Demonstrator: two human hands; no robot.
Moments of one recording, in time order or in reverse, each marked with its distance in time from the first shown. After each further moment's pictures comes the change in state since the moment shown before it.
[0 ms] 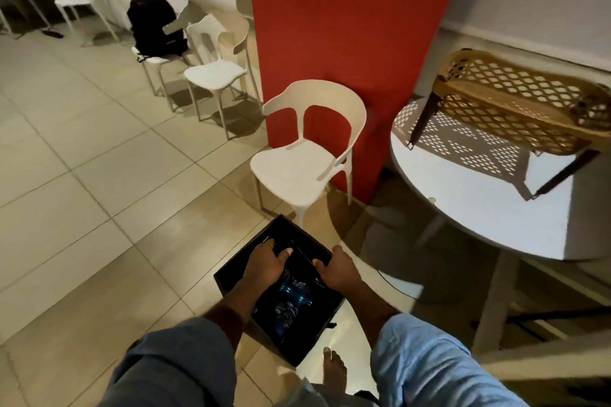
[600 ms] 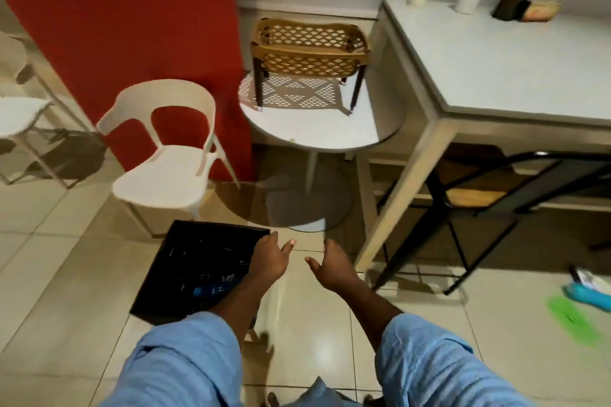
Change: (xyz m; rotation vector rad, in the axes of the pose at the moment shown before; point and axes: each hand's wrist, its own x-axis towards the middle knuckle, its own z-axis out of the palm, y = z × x) left_hand -0.139 0.047 0.109 0.159 -0.298 0.448; right_hand -0.213 0.107 0.032 0.136 0.498 0.371
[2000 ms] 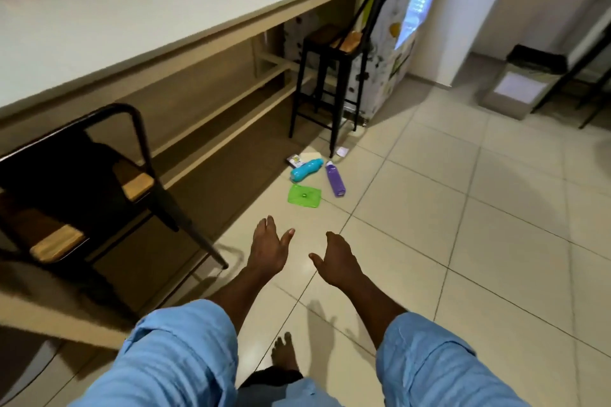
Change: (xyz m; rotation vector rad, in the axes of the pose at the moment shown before) left_hand -0.301 0.448 0.581 0.323 -0.633 0.836; right_hand -0.295 0.617 -0.313 0.216 0.538 0.781
